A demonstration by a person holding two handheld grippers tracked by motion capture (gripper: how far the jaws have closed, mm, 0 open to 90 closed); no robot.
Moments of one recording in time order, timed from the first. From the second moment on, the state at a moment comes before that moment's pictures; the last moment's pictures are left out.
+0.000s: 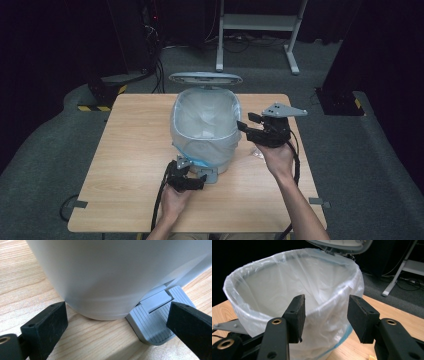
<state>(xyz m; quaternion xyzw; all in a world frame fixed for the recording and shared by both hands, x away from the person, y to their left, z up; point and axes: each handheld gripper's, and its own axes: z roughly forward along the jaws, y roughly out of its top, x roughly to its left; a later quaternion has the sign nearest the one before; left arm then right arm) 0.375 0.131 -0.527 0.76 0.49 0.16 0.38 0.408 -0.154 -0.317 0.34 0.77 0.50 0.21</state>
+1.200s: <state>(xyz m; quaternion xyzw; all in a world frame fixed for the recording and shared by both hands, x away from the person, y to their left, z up) 0.375 0.131 -0.527 0.77 0.49 0.16 0.38 0.381 -0.216 -0.393 0.44 0.74 0.47 0.23</state>
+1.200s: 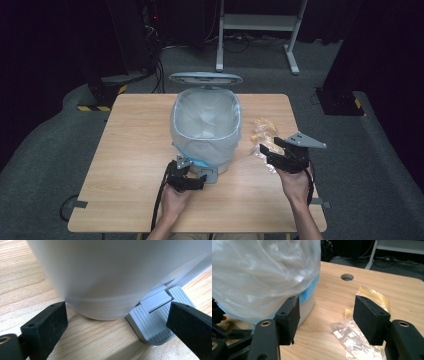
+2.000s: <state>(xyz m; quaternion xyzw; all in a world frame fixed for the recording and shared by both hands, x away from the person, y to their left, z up) 0.375 0.131 -0.527 0.77 0.49 0.16 0.38 0.381 -0.229 -0.431 0.46 0.74 0.44 0.22</state>
